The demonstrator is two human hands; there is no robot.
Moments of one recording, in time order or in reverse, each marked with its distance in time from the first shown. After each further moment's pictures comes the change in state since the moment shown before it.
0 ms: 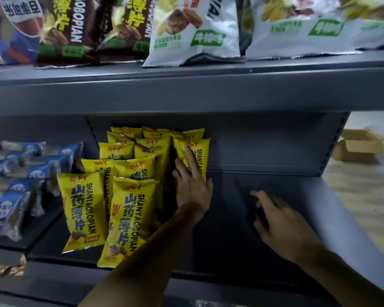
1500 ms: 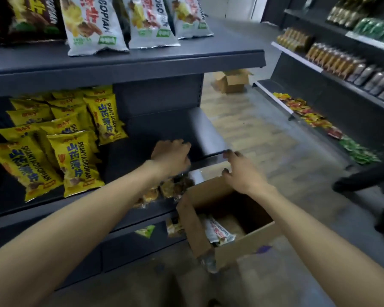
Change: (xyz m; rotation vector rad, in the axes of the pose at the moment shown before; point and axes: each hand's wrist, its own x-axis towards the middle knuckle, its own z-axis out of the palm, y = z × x) left_hand -0.152 0.090 -0.166 0.105 -0.420 0.971; right_hand -0.213 -0.047 -0.133 -0.081 -0.108 0.592
